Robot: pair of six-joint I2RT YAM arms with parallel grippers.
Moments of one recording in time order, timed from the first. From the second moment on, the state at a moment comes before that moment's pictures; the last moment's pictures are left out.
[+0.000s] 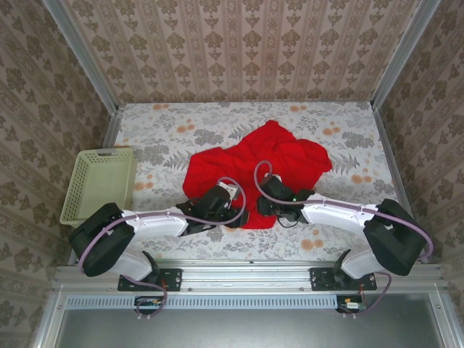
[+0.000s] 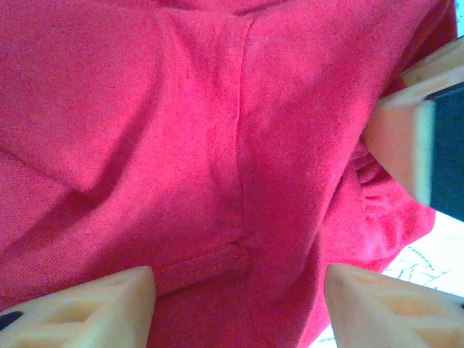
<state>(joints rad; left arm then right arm) -0.97 1.43 0.56 0.08 0.08 -0.54 0.78 1.45 0.74 -0.31 0.15 0.68</state>
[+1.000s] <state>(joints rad) -0.90 1.56 0.67 -0.03 -0.09 -0.59 0.79 1.02 0.70 -0.63 0.07 0.69</state>
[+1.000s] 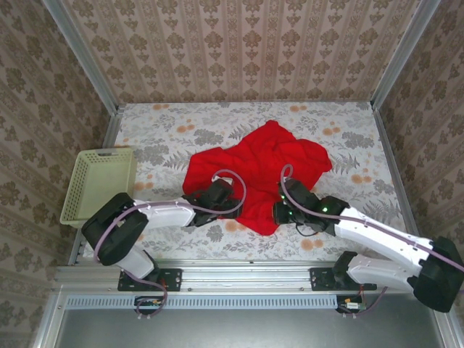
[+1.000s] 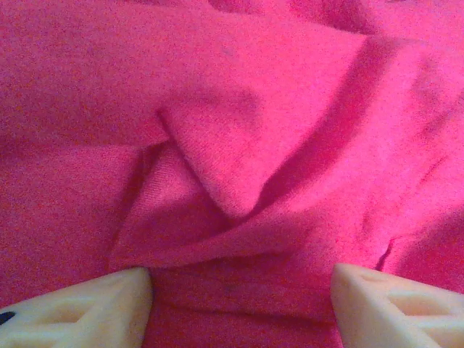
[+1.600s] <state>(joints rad) -0.80 1.53 0.66 -0.14 -0.20 -0.63 0.67 0.96 0.67 -0.87 0.10 0.68</state>
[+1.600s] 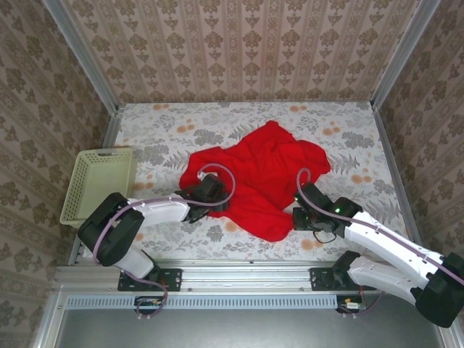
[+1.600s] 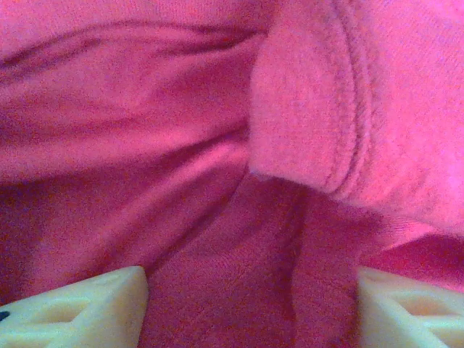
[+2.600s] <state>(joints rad) -0.76 1.52 0.66 -0.17 -0.21 -0.63 0.76 1.18 0.58 -0.59 0.06 0.69</state>
